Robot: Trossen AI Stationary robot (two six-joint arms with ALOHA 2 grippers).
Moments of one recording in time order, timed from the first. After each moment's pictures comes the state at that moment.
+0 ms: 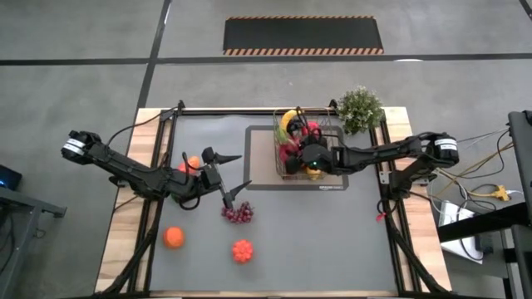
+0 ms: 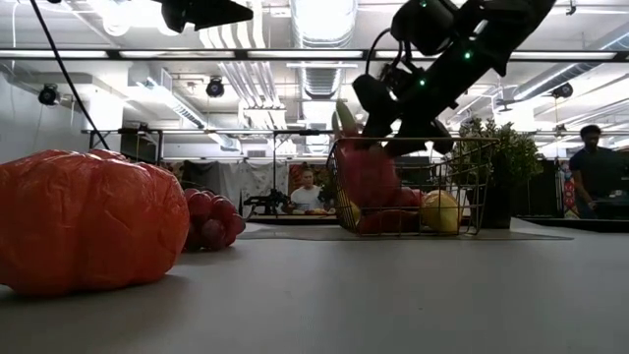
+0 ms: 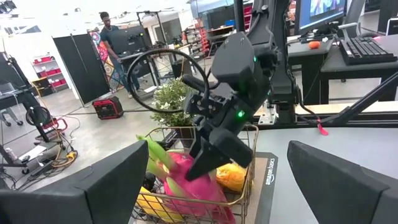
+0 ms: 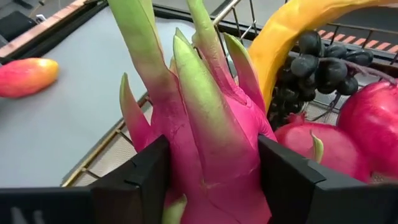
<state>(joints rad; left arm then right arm) -0.35 1.11 0.64 0.48 -0.77 0.17 -0.11 1.53 0.81 0.07 0.50 0.64</state>
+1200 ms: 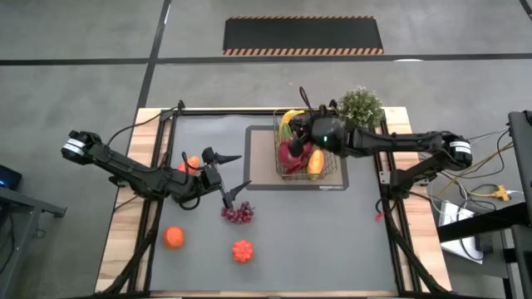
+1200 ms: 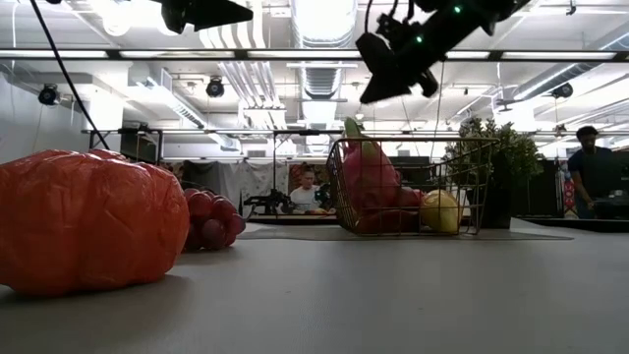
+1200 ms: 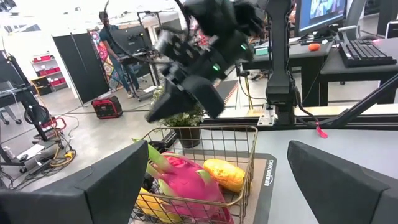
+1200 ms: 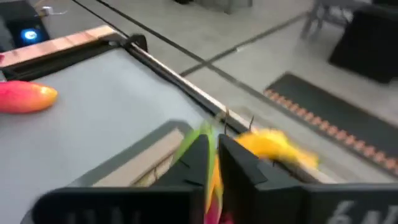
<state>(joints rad) -0.35 1.11 0.64 0.49 -0.76 0.16 -0.22 1.39 0.98 -0.05 0.47 0.18</state>
